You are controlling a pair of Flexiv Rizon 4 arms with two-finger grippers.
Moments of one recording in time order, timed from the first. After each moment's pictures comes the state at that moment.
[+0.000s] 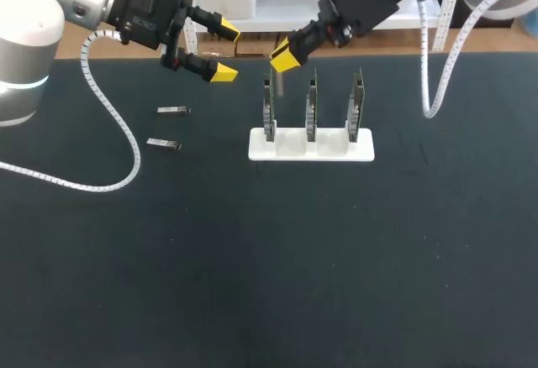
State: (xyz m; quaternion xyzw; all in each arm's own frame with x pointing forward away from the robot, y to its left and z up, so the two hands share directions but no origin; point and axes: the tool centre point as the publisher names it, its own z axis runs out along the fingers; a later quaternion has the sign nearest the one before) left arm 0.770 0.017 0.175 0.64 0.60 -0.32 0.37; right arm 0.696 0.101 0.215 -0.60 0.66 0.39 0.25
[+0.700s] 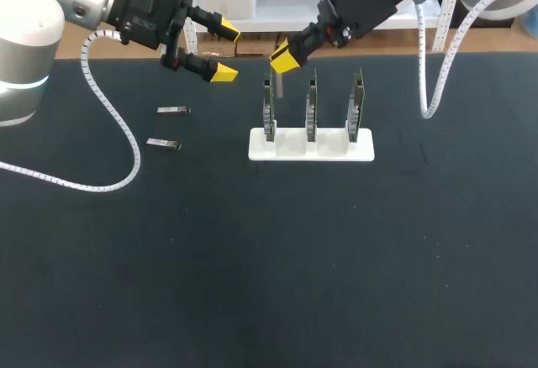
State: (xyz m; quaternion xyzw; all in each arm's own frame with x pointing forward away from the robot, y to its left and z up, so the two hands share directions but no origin) left arm 0.770 0.017 0.175 0.64 0.60 -0.32 0.37; right arm 0.701 0.101 0.208 -0.59 0.66 0.39 0.24
